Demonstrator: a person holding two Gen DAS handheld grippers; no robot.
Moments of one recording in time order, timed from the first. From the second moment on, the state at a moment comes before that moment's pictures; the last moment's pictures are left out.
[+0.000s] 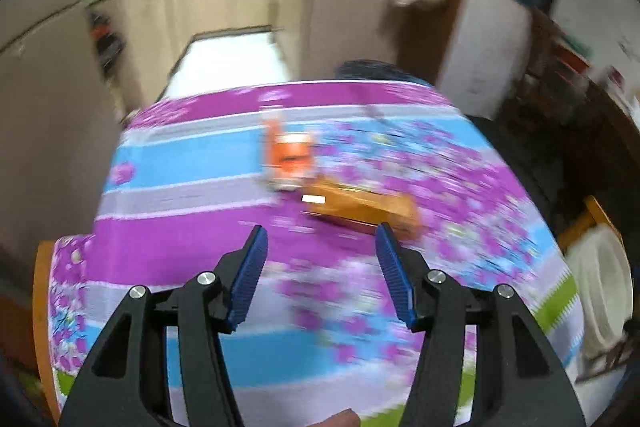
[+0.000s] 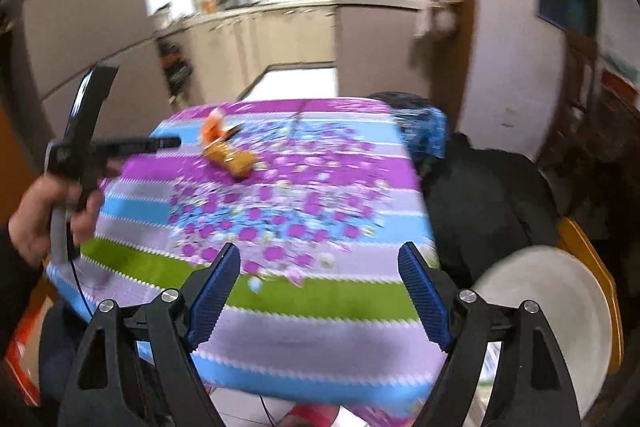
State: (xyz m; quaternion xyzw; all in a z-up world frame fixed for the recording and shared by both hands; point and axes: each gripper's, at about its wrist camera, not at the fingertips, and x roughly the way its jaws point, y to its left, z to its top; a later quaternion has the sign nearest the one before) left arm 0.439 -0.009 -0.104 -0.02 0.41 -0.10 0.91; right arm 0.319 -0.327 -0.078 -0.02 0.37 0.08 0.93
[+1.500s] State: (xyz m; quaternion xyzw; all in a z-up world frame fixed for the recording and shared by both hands) left arm 0.592 0.004 -0.172 -0.03 0.47 -0.10 0.88; right arm 0.572 -0.159 -0.163 -0.19 0.46 0.25 0.83
